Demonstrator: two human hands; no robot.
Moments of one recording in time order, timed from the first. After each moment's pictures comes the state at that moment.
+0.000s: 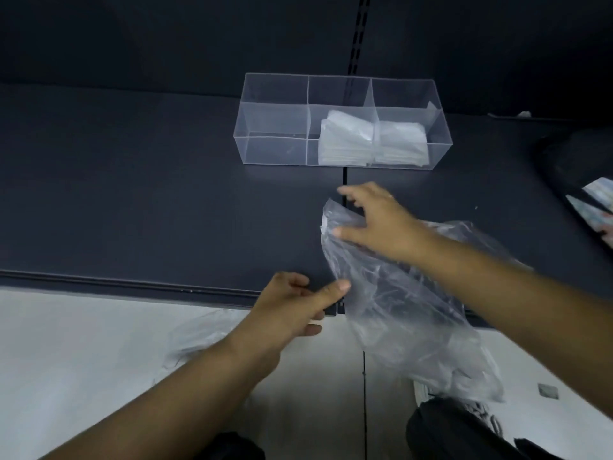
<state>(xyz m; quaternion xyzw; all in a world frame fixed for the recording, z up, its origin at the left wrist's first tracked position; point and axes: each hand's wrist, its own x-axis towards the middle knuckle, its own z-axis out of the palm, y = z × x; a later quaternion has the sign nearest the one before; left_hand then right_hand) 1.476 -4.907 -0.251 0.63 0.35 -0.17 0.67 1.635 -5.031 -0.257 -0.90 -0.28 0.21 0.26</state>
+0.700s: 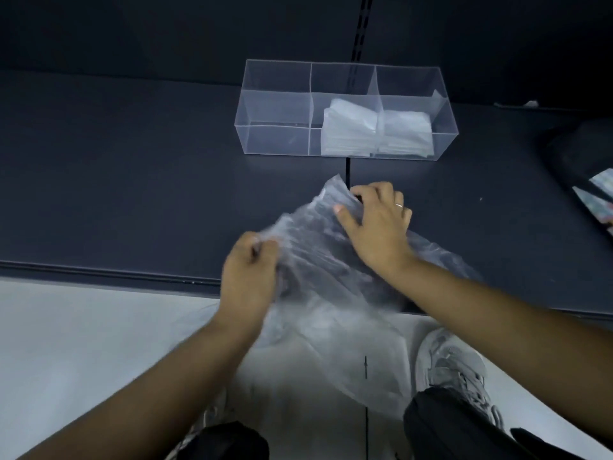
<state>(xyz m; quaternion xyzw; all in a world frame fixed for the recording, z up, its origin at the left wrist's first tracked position) 1.486 -4.878 -0.276 0.71 0.37 0.10 0.59 1.610 -5.017 -0.300 -0.96 -0.15 0.02 0.24</state>
